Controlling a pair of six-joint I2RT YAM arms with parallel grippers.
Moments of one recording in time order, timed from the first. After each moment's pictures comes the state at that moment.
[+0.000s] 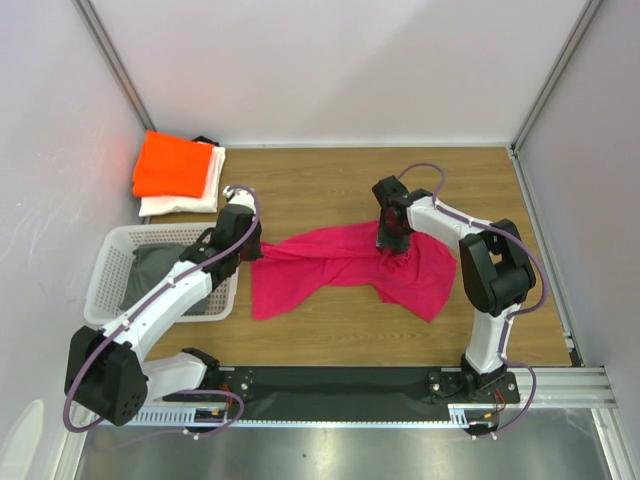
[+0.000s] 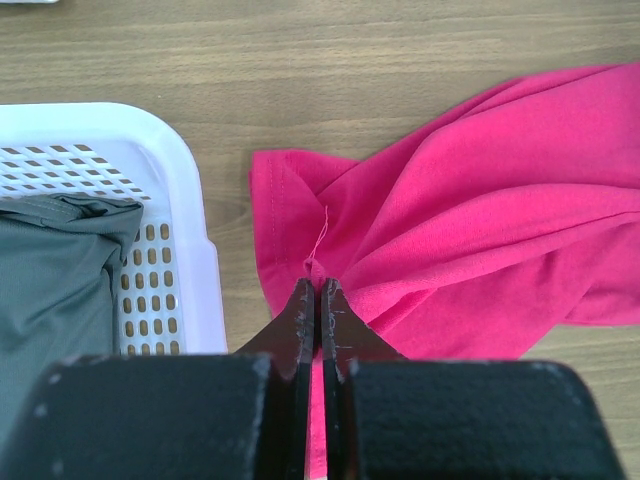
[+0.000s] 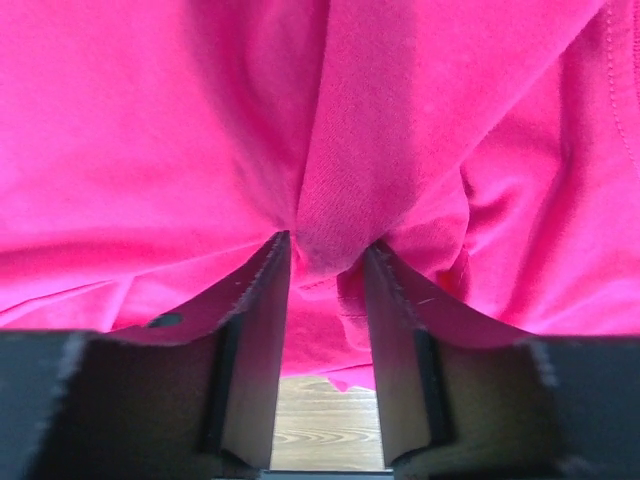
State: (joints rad) left arm -0.43 1.17 0.82 -0.38 -0.26 -0.30; right arm 0.47 1.89 1.35 -0.71 0.14 0.63
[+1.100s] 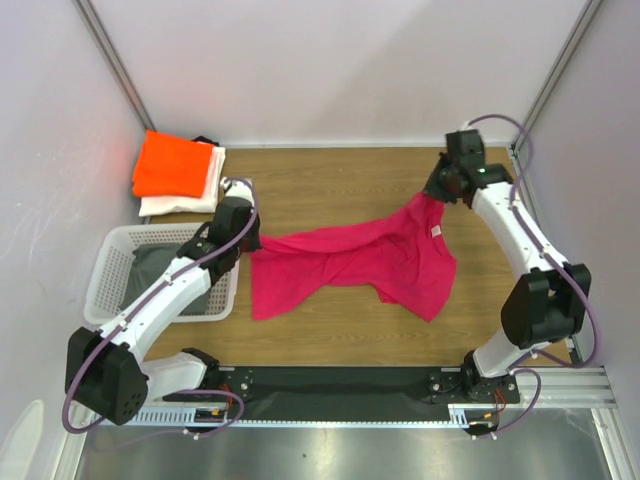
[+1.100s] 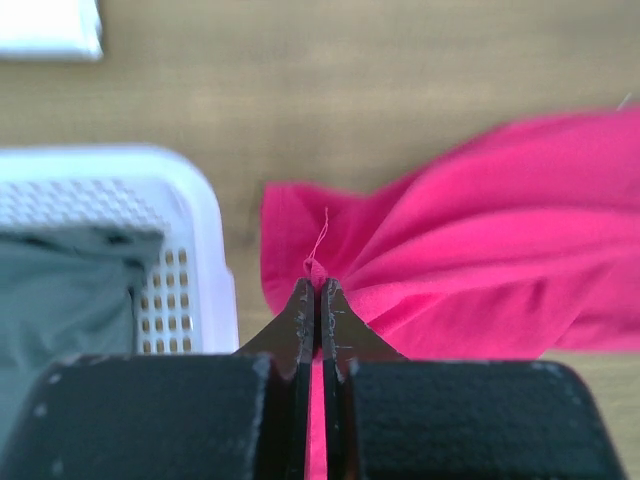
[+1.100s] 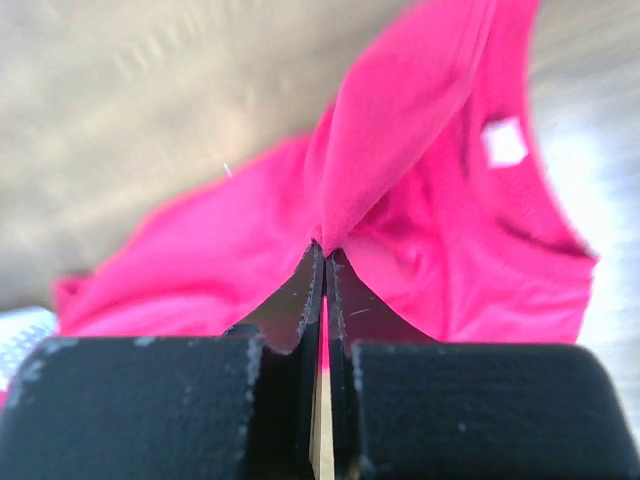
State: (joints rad) left arm -0.43 1.17 0.85 -0.38 -0.29 -0.29; right arm 0.23 1.61 1.47 -0.70 0.06 0.59
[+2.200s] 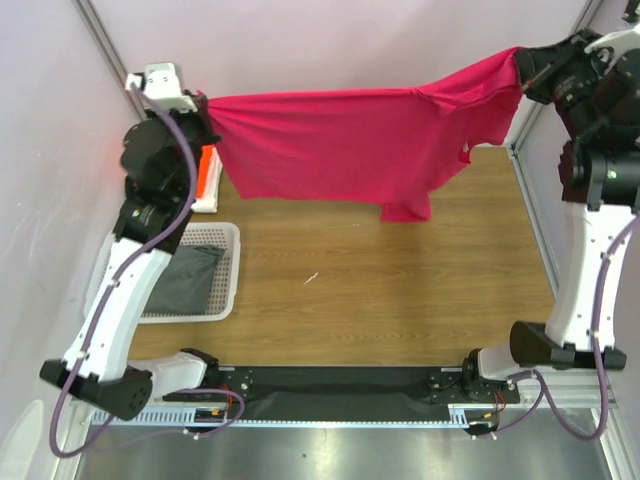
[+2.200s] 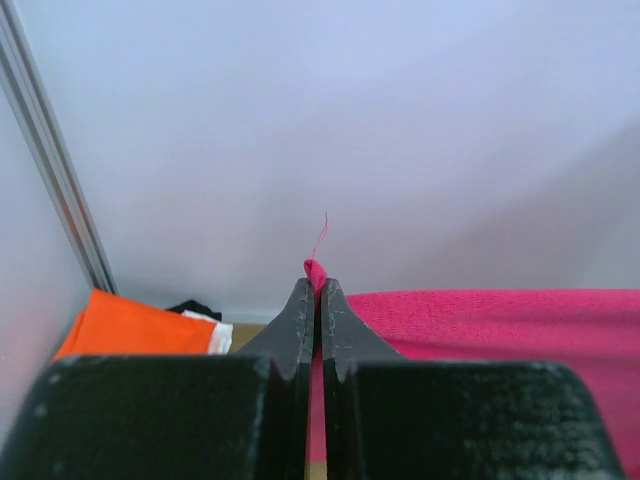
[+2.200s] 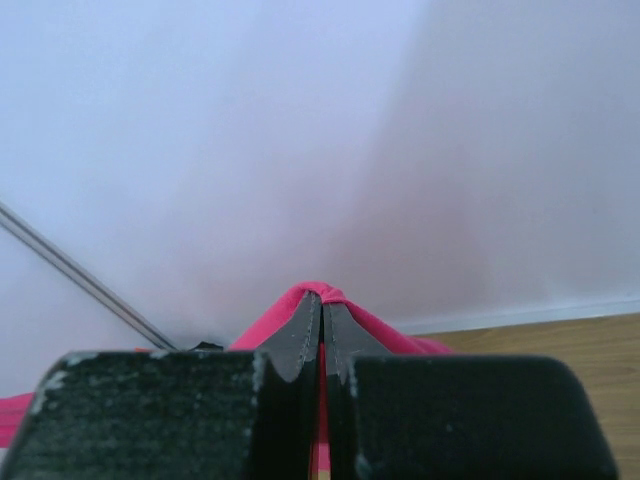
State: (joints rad) left arm -0.36 1.22 1.56 -0.14 -0.36 -0.02; right arm -0.08 1.47 2.19 -0.57 -0.22 0.48
